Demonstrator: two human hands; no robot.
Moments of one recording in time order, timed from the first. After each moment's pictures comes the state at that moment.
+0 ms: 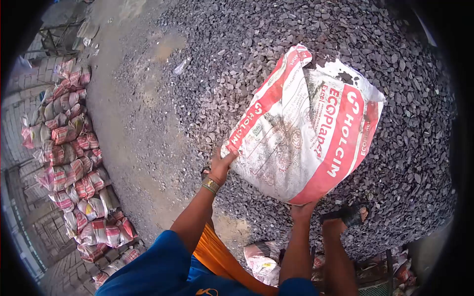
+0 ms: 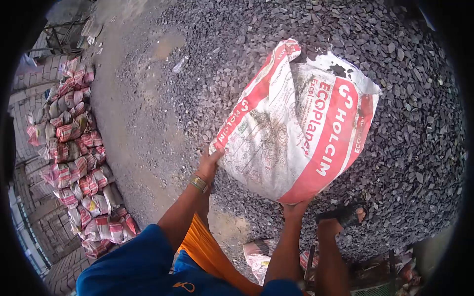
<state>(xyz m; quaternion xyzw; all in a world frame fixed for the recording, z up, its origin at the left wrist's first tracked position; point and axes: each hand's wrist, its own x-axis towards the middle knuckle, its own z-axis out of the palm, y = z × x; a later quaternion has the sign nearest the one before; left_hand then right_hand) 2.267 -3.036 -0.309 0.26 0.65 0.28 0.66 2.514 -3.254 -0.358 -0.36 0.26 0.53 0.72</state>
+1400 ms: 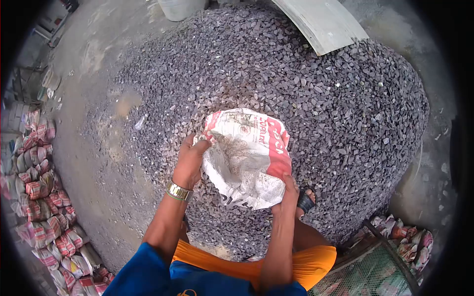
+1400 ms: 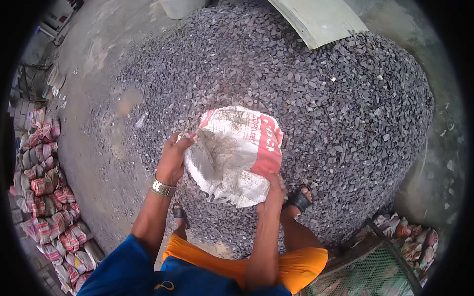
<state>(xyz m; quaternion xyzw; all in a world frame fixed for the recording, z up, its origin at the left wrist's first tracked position) 2.403 -2.940 -0.043 0.31 0.50 0.32 0.74 2.570 -3.132 -0.063 -0.50 0.18 0.39 0.75</state>
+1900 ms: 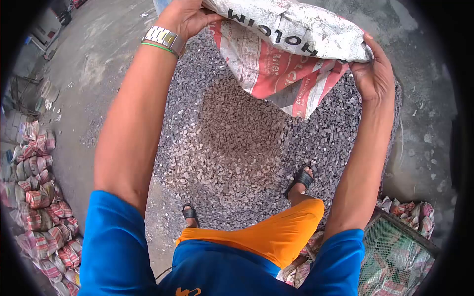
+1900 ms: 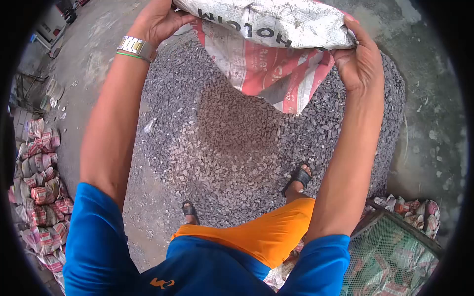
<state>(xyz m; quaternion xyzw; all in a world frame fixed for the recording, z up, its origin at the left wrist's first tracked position) 2.400 -2.799 0.286 0.58 0.08 0.33 0.74 2.637 -3.044 0.312 -0.40 -0.25 0.31 0.83</state>
